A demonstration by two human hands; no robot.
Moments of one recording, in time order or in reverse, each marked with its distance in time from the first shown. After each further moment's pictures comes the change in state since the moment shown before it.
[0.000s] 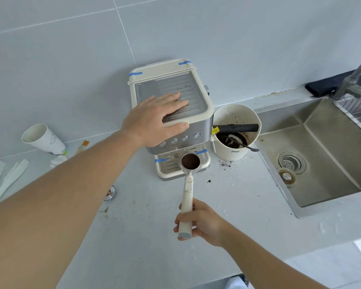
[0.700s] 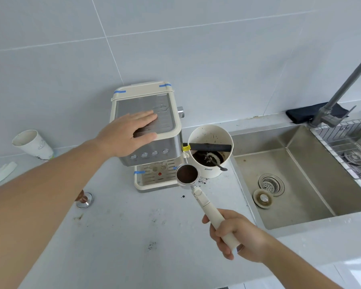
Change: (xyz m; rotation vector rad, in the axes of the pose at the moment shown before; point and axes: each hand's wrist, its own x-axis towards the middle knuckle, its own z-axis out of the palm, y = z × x) left_hand 0.002 0.020 -0.010 -0.030 -0.056 -0.170; right_hand -0.118 -0.059 -0.114 -0.112 -0.119 -0.022
